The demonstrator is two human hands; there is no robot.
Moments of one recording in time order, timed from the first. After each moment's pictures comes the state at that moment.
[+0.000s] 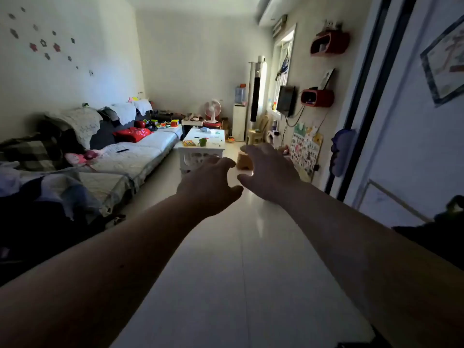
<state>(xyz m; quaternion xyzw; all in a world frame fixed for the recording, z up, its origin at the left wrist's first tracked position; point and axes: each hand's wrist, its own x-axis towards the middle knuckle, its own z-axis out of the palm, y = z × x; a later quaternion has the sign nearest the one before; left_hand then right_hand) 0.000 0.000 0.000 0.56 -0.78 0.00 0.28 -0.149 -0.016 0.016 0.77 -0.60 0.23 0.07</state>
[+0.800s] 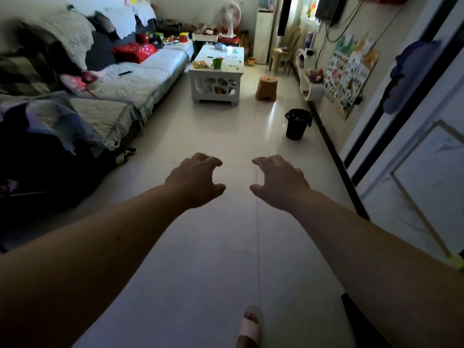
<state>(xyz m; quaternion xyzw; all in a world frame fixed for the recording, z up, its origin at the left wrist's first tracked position) 0.036 -0.149 -0.172 0.65 -0.74 -0.12 0.08 -0.155 -0.158 -0.177 0.76 -0.64 0.06 -0.08</state>
